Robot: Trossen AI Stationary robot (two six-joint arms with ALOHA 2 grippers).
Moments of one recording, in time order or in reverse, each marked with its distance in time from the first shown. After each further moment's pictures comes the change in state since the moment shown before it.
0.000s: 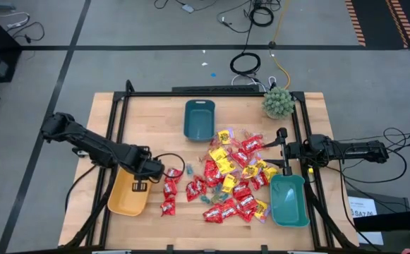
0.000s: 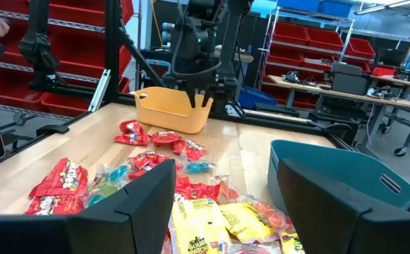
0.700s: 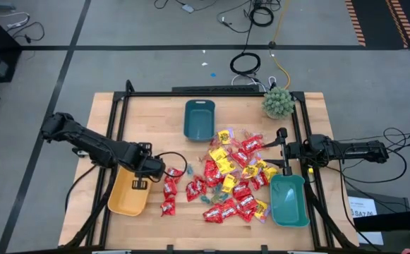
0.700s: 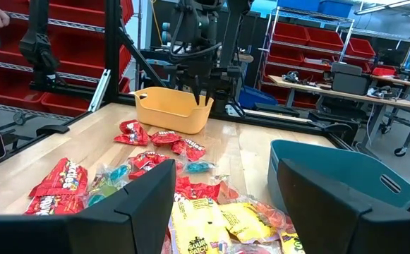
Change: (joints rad) left arm 0.005 -0.001 0.098 -0.096 -0.066 0.080; right arm 0.000 0.000 0.000 0.000 0.000 0.000
